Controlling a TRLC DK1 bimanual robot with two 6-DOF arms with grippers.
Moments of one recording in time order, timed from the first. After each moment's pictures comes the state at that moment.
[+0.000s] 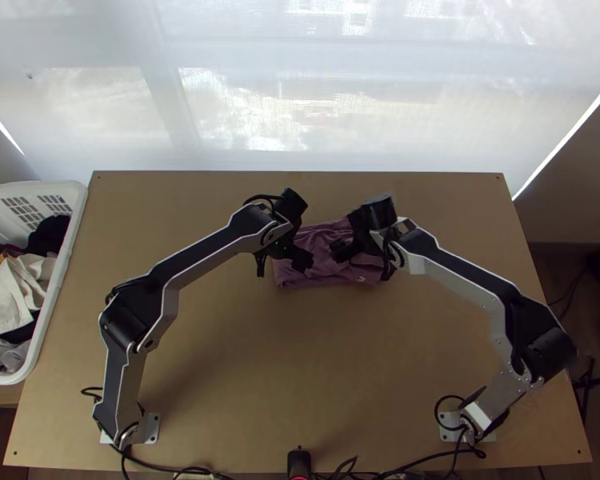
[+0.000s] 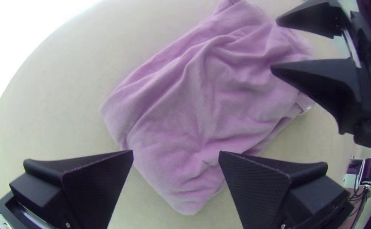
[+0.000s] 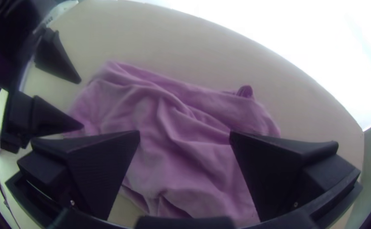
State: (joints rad) left arm -0.67 2.09 1.81 -0.84 -0.02 -0.15; right arm 0.53 1.77 1.22 -0.25 -0.01 -0.04
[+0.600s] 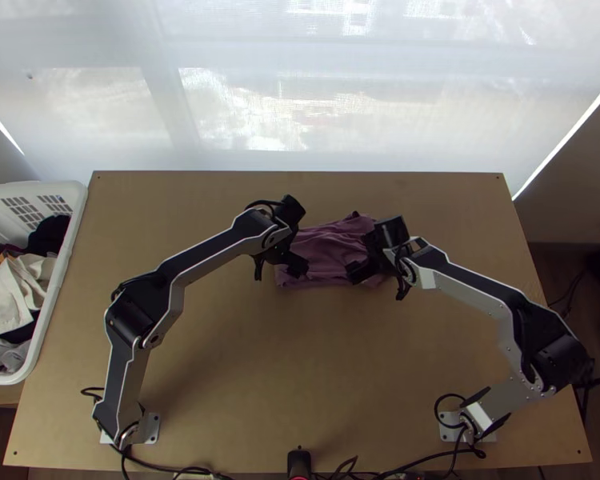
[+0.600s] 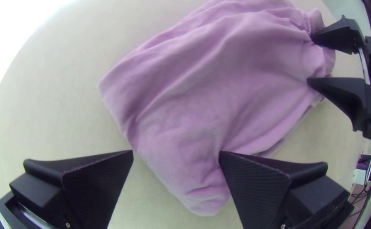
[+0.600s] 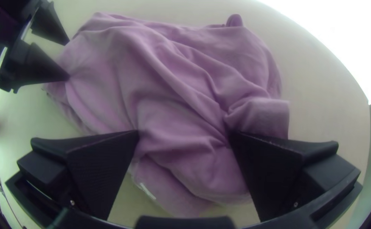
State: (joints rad) left arm -0.66 2.13 1.77 -0.84 -0.04 -0.13; right arm 0.48 1.72 1.03 -0.24 -0.02 -0.05
